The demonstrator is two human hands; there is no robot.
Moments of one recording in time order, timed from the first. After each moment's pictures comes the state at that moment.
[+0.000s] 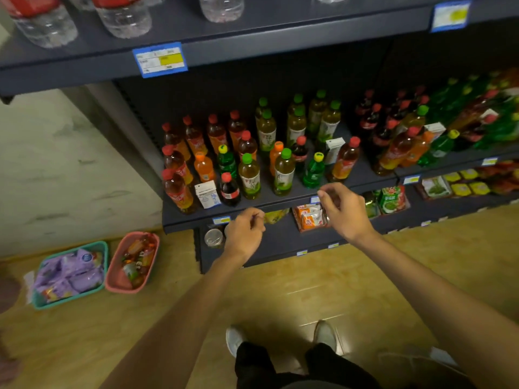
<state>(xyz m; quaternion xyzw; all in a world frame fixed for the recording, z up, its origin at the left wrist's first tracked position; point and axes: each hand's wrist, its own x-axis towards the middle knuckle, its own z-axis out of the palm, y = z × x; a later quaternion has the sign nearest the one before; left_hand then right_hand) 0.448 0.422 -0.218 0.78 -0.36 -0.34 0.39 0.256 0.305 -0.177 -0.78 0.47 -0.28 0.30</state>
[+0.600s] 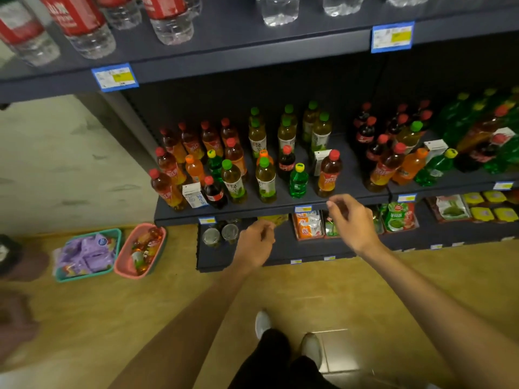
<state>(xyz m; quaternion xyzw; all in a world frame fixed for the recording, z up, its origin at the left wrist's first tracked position) 0.328 0.375 -0.216 0.80 -0.35 -0.32 0.37 0.151 0.234 -0.185 -0.77 0.45 -0.26 0.36</state>
